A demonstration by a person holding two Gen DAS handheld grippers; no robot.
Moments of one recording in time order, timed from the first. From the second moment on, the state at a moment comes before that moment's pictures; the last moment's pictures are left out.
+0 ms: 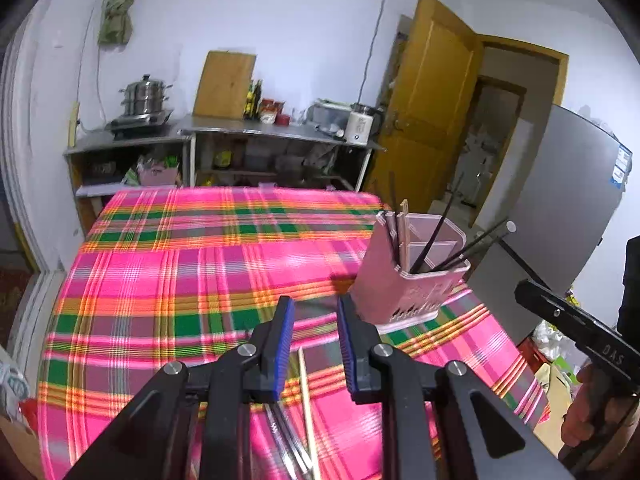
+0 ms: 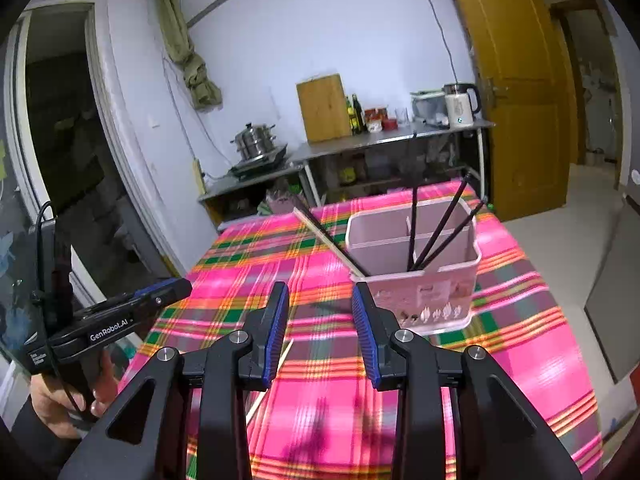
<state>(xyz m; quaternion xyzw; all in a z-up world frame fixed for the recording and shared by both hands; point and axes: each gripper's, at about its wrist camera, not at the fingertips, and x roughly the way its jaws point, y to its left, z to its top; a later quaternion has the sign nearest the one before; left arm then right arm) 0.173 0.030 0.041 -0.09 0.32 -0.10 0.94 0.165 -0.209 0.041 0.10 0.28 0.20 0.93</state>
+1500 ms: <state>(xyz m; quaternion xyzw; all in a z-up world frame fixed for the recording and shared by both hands) 0.202 0.057 -0.110 -0.10 0.44 -0.03 0.89 0.211 -0.122 -0.073 0.06 0.42 0.25 0.87</state>
